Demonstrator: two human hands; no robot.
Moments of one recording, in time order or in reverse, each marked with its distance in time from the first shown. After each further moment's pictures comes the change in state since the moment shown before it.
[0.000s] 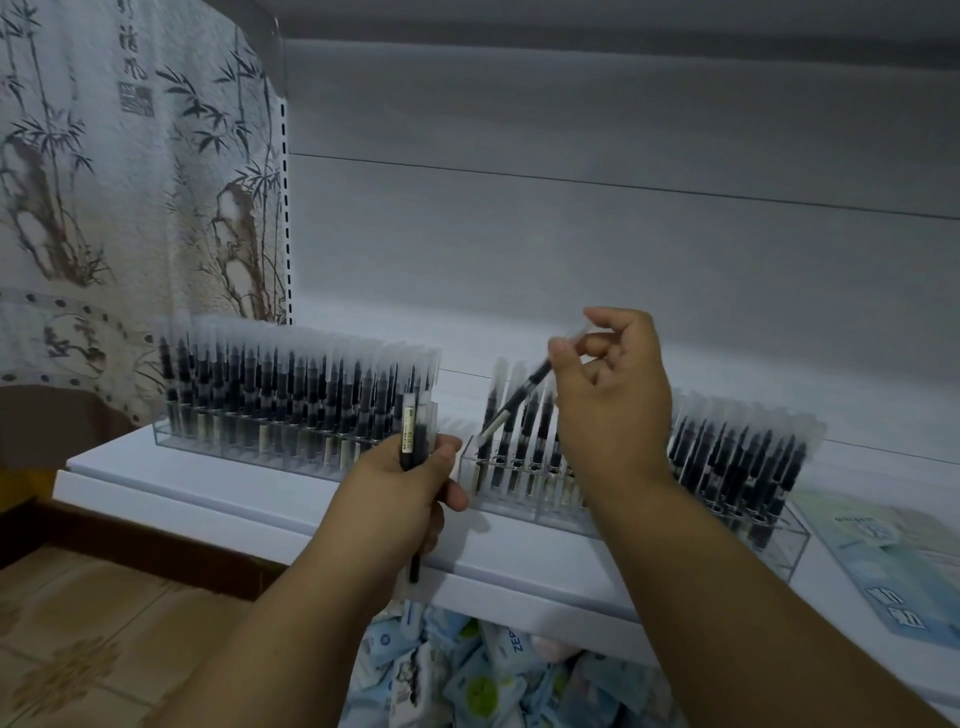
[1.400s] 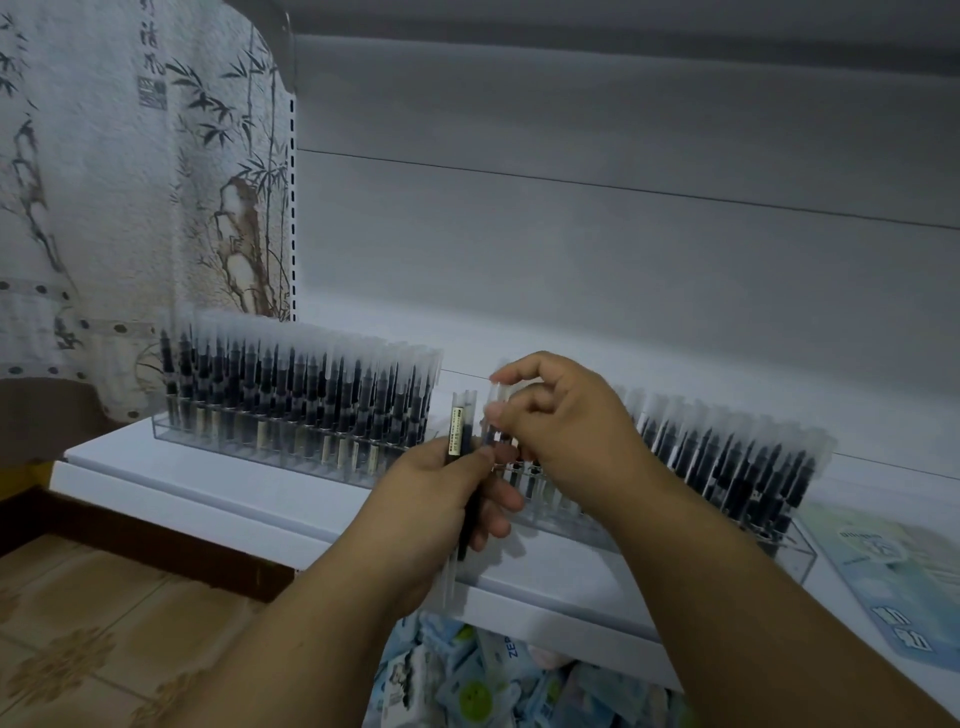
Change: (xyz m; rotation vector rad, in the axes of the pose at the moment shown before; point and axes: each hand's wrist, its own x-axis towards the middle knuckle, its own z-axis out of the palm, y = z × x) left_hand -0.006 0.008 0.024 -0.062 -0.156 -0.027; right_hand -0.002 -0.010 -0.003 -0.024 -0.547 0.232
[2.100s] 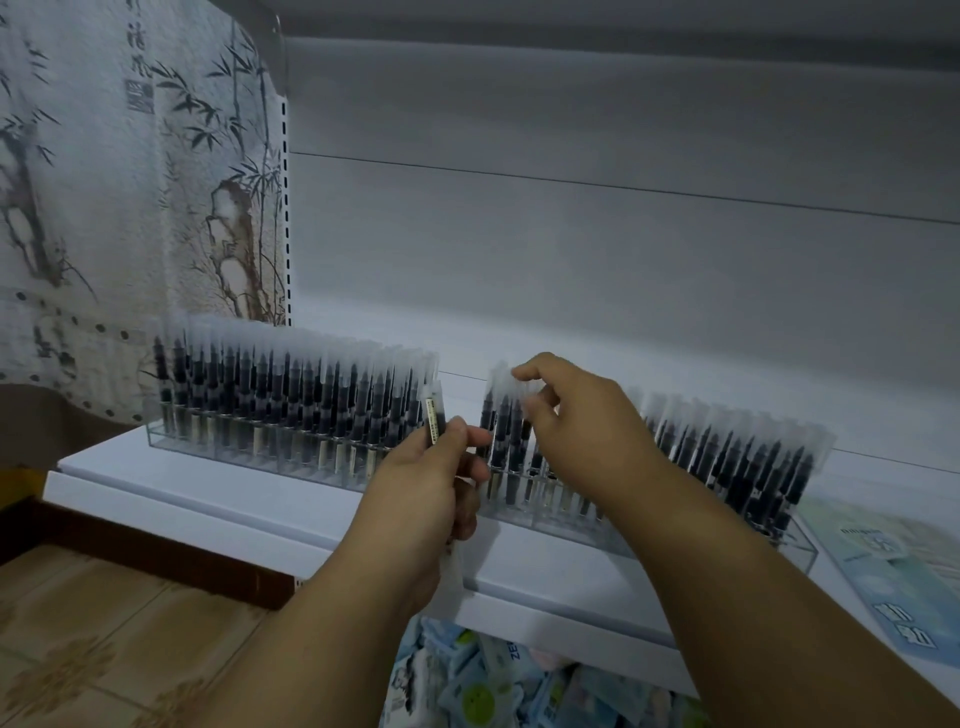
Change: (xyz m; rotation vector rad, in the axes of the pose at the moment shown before) left_hand 0.008 -0.002 0.004 -0.150 0.156 -0.004; right_hand 0.015 0.019 -0.014 -0.686 0.099 -0.143
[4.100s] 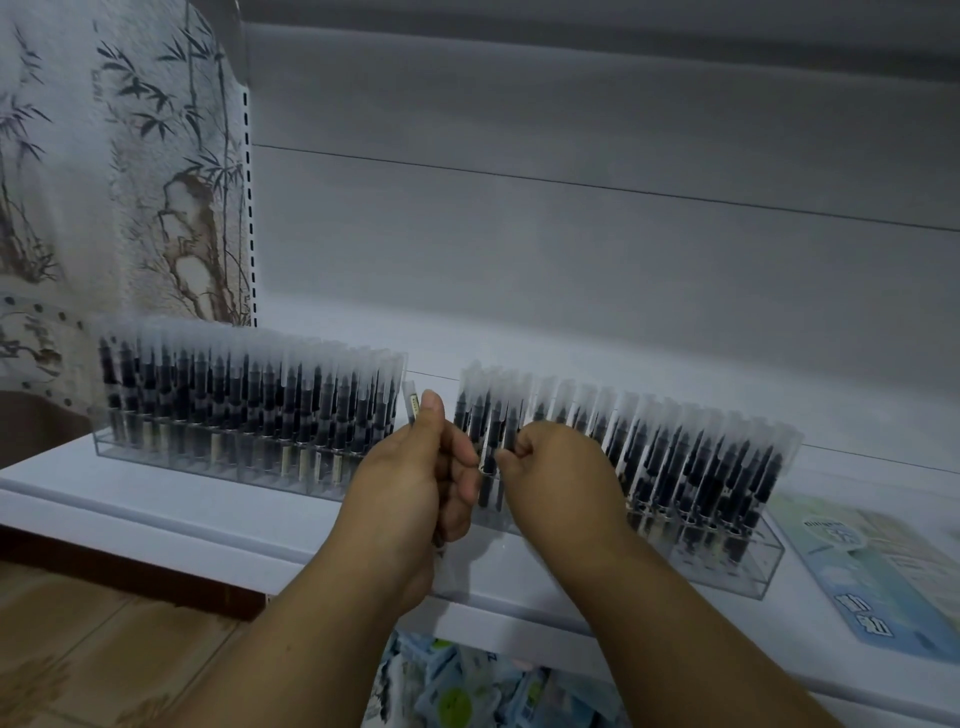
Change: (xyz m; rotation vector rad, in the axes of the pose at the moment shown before) left_hand 0.006 -0.001 0.015 -0.105 -0.131 0.020; right_hand -0.024 0.009 0.025 -0.167 0.021 0.228
